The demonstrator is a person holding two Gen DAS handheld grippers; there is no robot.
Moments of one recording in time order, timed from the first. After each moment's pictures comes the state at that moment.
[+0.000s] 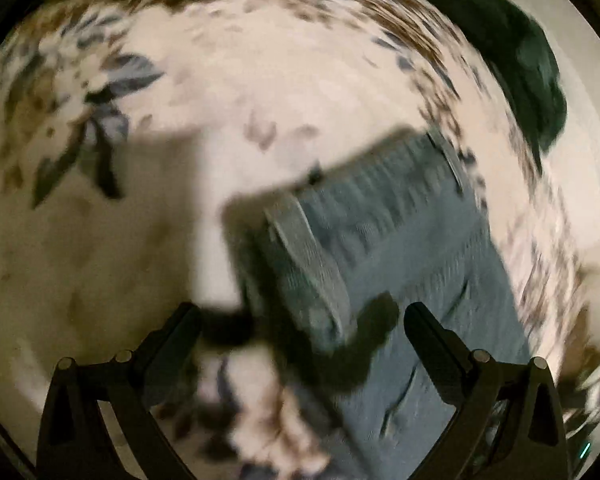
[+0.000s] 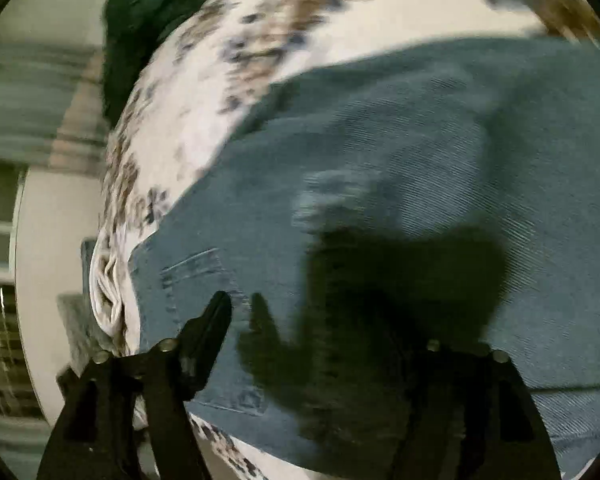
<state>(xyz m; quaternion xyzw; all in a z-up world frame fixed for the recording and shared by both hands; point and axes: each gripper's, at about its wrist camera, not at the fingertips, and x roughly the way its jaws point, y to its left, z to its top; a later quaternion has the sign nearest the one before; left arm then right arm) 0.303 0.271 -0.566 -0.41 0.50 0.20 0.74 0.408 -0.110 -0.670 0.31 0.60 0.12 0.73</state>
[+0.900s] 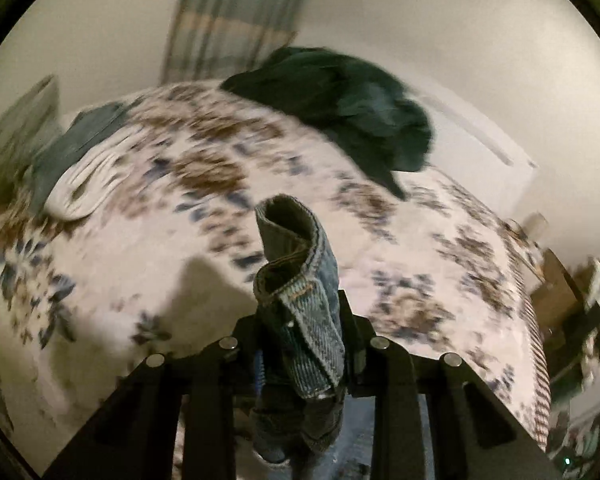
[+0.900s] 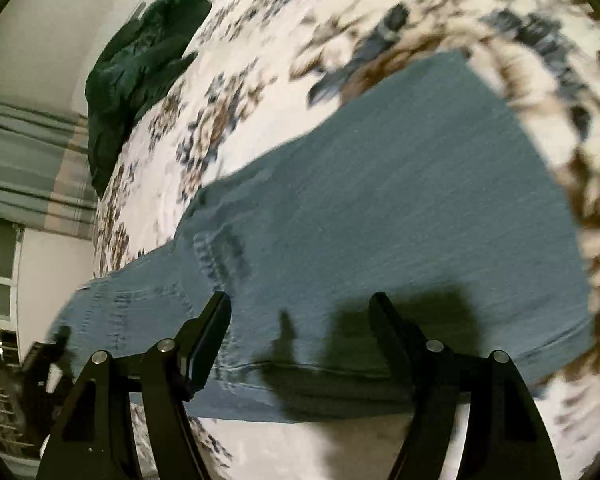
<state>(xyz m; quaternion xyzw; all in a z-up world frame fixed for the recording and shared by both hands) 0.337 0.135 -0.379 -0.23 0.34 0.08 0.91 0.316 -0.261 -0.615 0.37 0.52 -0.01 0.77</state>
